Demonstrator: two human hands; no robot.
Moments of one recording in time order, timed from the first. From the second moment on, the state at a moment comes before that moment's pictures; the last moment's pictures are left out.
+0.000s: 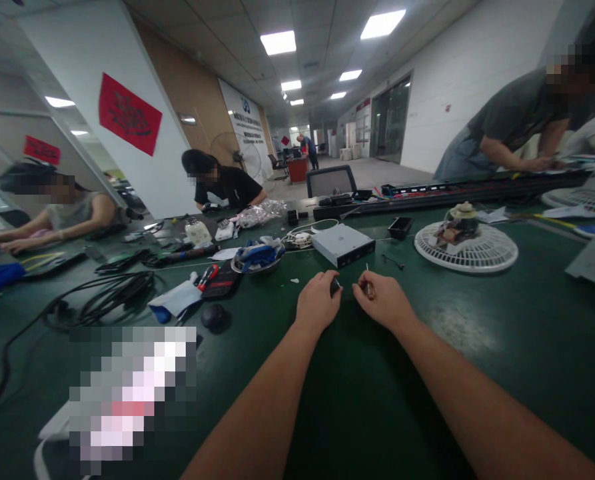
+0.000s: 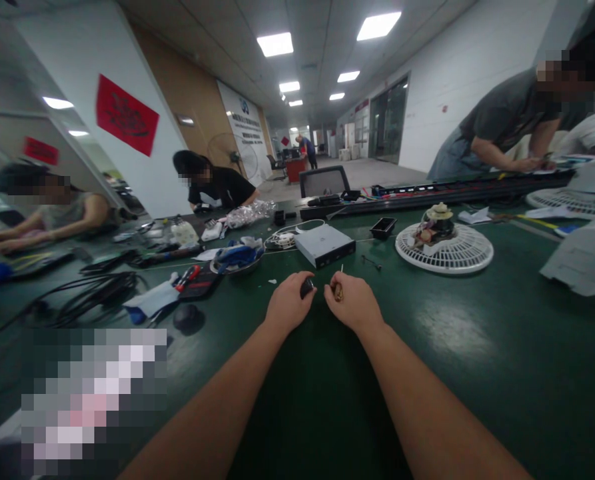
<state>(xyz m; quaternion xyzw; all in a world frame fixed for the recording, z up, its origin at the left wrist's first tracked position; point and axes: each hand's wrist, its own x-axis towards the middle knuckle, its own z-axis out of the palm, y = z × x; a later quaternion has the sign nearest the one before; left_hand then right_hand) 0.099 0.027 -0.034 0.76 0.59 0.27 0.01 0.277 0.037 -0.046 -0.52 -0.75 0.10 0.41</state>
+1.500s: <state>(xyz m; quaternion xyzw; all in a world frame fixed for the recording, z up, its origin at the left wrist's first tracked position) 0.100 0.026 -0.036 0.78 0.58 0.24 0.03 0.286 0.048 -0.055 -0.45 -0.72 0.24 0.48</state>
